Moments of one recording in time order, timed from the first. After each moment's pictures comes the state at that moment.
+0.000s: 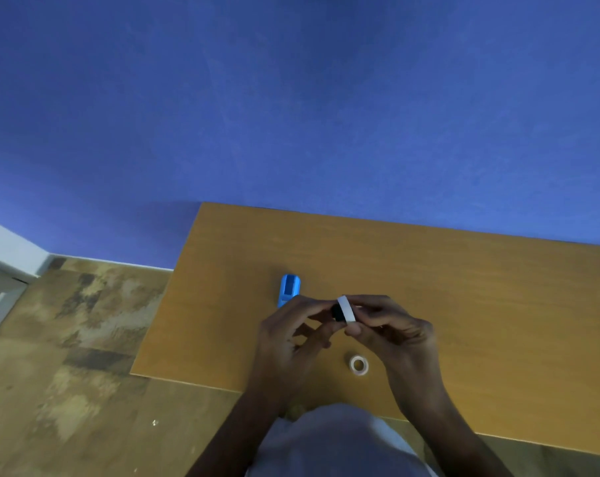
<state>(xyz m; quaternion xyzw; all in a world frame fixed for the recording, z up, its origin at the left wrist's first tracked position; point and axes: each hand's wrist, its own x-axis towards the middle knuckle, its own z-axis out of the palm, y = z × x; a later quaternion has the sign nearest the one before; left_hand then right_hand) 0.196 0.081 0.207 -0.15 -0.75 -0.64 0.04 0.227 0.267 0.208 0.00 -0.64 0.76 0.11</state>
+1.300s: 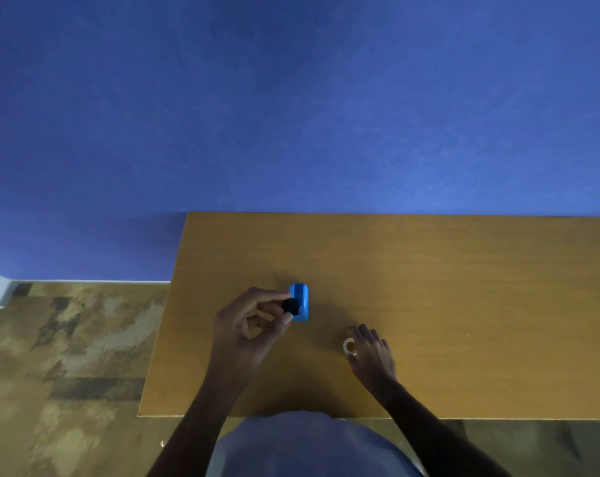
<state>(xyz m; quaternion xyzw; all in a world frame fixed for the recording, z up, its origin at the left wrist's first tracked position) 0.103 -0.025 0.186 -0.10 -0.73 -0.67 -0.05 0.177 0.241 -0.038 -0.10 -0.97 0.15 -0.14</state>
